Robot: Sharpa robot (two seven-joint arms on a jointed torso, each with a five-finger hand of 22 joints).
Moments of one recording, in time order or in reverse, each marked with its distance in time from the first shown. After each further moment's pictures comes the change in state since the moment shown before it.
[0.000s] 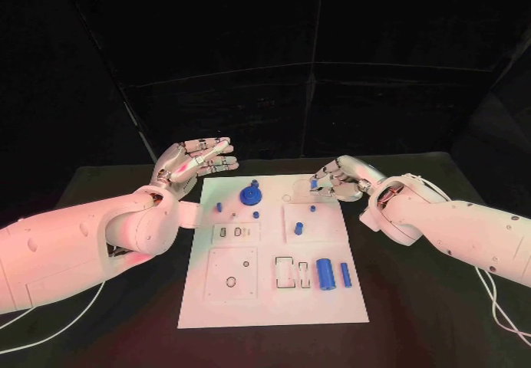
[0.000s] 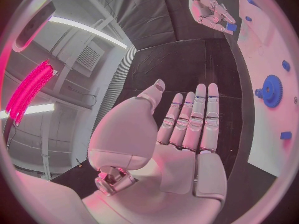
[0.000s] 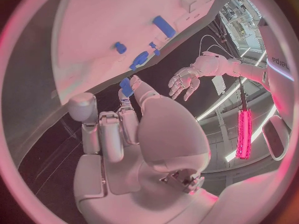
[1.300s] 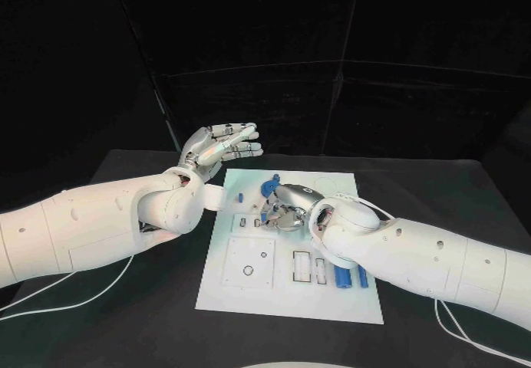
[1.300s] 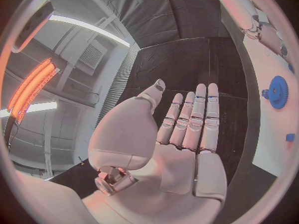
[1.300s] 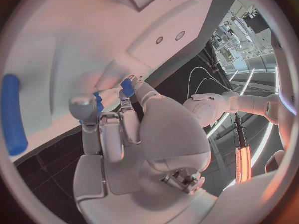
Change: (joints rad) left arm 0.014 0.030 0.000 -0.021 0.014 0.001 0.000; left_hand 0.000 0.000 0.003 -0.003 0.000 0.000 0.000 0.000 0.000 0.004 0.004 0.000 0.000 0.000 0.000 0.000 0.000 0.000 0.000 0.000 0.000 -0.001; right arm -0.043 0.310 -0.048 0.014 -0.292 0.121 -0.288; right_hand -0.025 -0.015 0.009 0.009 0.024 -0.005 -0.005 -0.014 -0.005 0.000 0.000 -0.005 0.000 0.000 0.000 0.000 0.000 0.000 -0.004 -0.003 0.000 -0.017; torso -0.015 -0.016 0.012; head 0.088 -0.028
